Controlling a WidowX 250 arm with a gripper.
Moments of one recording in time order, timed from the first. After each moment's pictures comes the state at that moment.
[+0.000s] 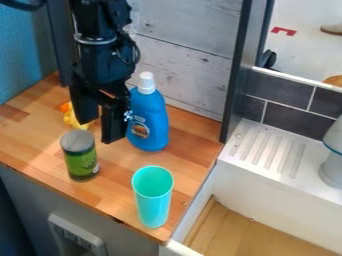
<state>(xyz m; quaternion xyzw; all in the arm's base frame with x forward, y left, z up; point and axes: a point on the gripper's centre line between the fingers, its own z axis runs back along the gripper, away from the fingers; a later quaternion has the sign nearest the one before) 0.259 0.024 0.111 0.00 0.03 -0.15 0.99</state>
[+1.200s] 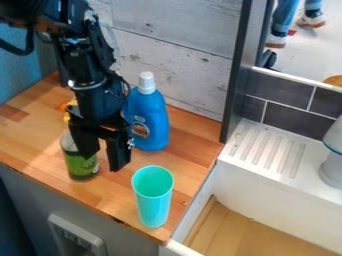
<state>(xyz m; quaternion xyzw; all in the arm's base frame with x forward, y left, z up) 0.261 0.028 0.059 -0.06 0.00 -0.06 1.00</state>
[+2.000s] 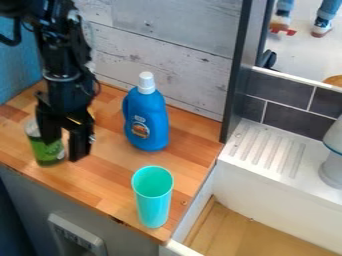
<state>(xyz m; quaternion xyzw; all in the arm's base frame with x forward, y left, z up) 0.258 0.094 0.055 0.03 0.05 -0.06 1.00</state>
